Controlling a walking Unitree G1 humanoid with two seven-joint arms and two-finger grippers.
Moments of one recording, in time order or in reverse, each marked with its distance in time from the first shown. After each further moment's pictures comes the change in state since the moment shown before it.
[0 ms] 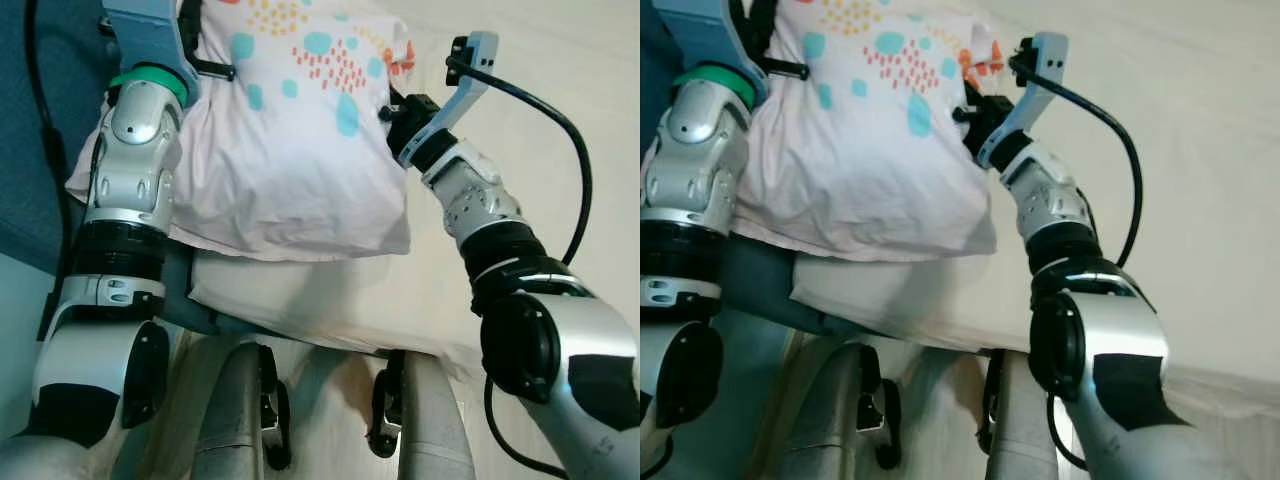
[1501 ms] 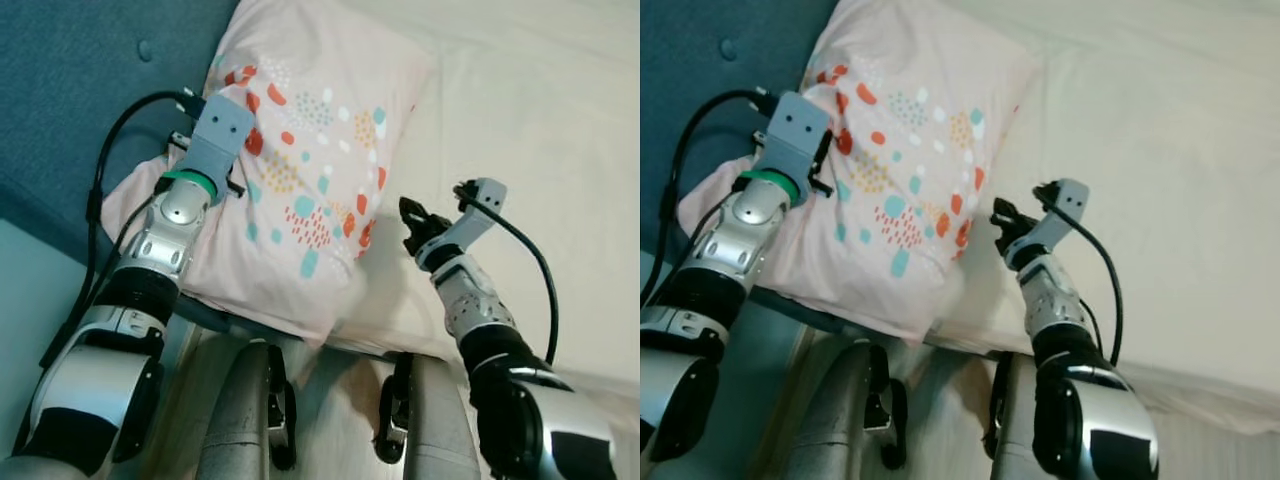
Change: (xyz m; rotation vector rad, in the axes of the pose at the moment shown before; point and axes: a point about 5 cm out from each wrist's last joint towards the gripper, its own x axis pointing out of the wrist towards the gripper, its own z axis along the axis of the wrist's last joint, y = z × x) left arm -0.050 -0.022 -0.100 0.214 0.331 -0.285; right arm -0.101 -0.041 -0.093 0.121 0.032 -0.452
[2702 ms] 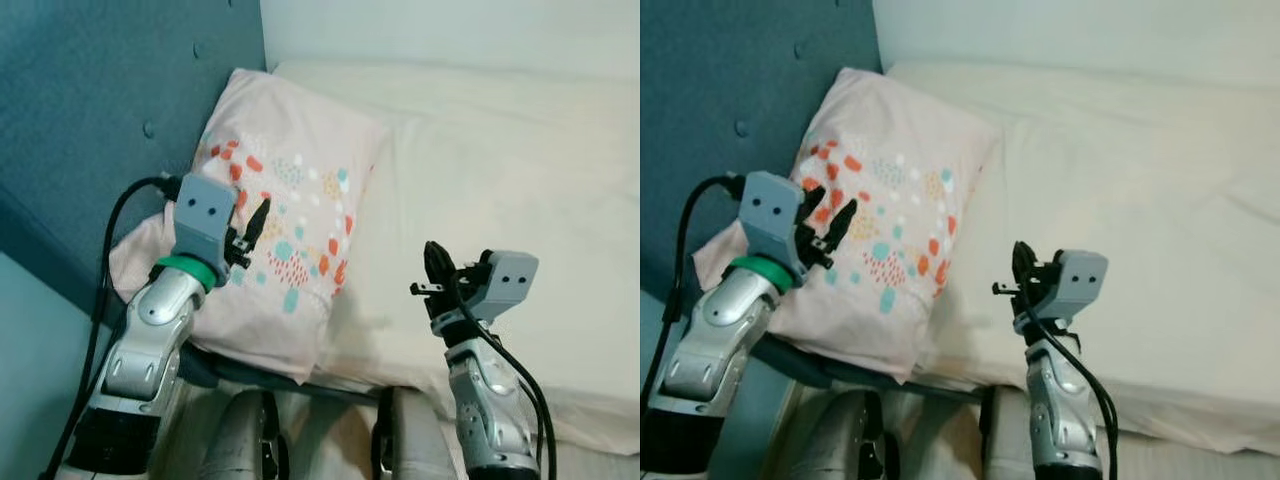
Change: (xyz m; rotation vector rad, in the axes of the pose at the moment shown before) left arm -0.086 -0.047 -0.021 -0.319 0.006 -0.094; right arm -0.089 0.015 -0.017 -0.305 -0.097 -0.173
